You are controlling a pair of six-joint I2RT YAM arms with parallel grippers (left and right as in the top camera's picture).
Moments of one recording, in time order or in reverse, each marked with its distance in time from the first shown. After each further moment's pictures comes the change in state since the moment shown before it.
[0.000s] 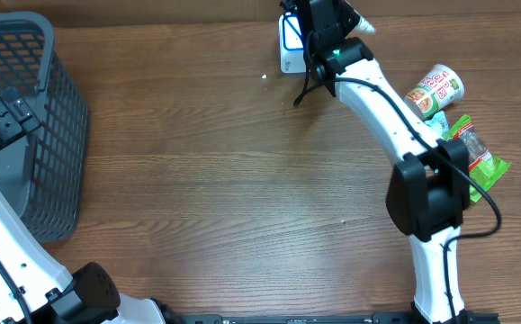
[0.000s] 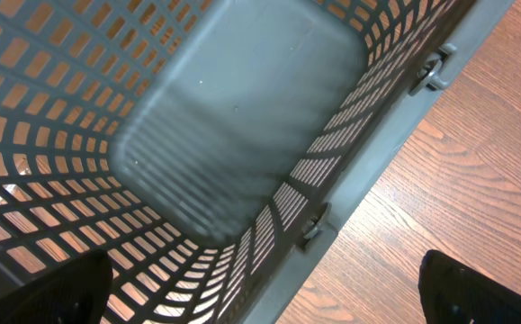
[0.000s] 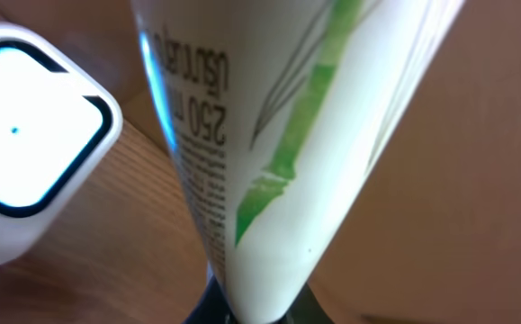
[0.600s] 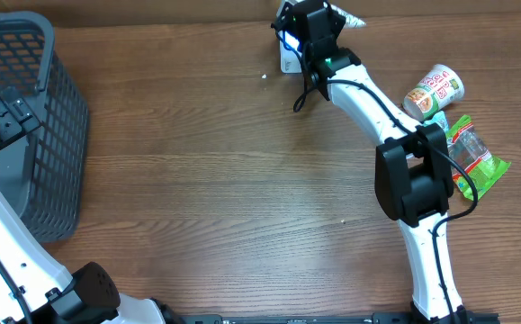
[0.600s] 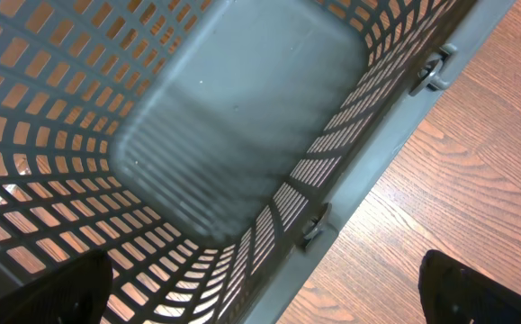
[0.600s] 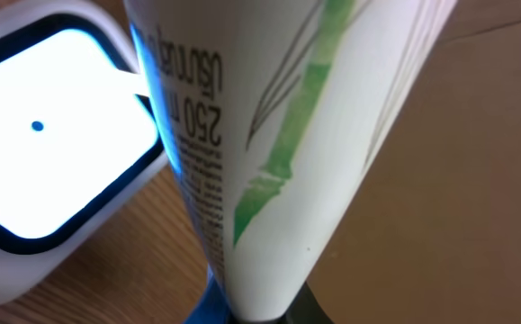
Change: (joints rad) left arm 0.000 0.000 0.000 0.000 0.000 0.000; right arm -0.019 0.132 -0.001 0.163 -0.097 -0.223
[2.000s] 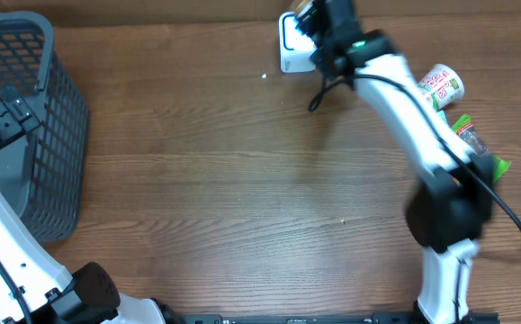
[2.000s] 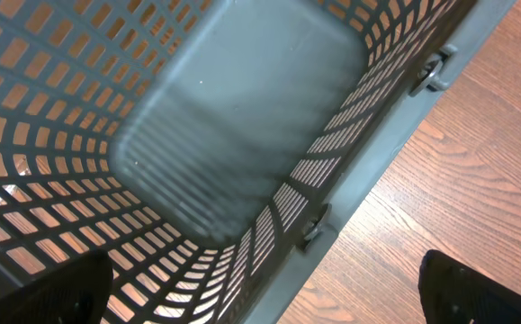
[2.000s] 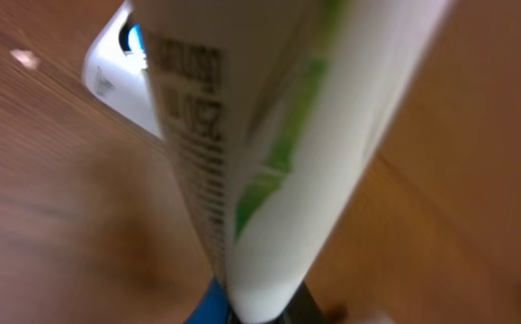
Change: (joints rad) left arm 0.000 0.000 0.000 0.000 0.000 0.000; right arm -0.026 -0.362 -0.016 -0.697 -0.239 0.639
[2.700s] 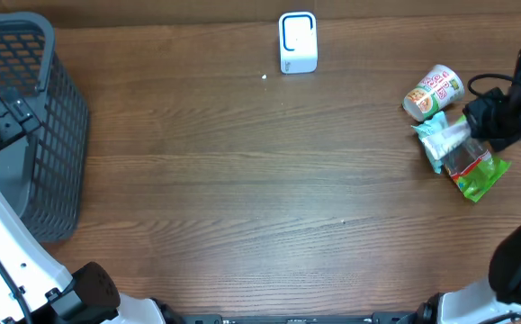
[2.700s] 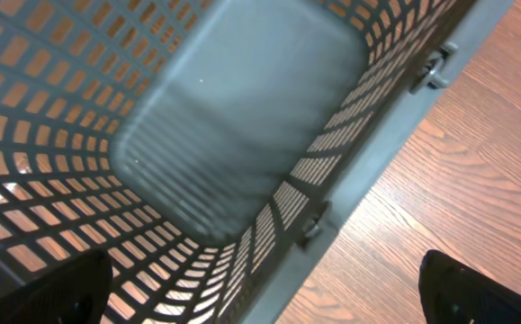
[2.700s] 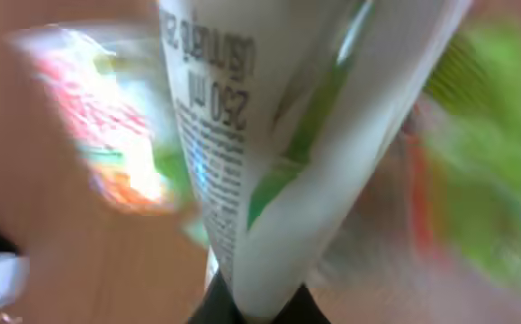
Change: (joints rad) left arm 0.000 0.000 0.000 0.000 0.001 0.000; right arm -0.674 -0.289 -0.575 -0.055 -0.415 1.061
